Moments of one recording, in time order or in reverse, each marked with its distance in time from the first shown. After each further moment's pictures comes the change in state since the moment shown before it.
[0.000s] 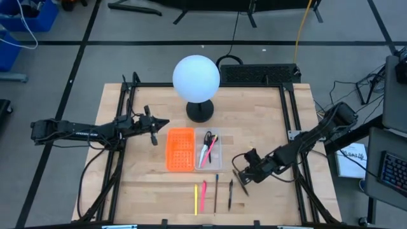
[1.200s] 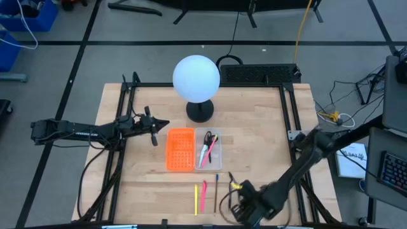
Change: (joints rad) left arm 0.000 0.000 0.000 -0.037 0.001 -0.016; right arm 0.218 0.503 0.837 -0.727 -0.027 0.191
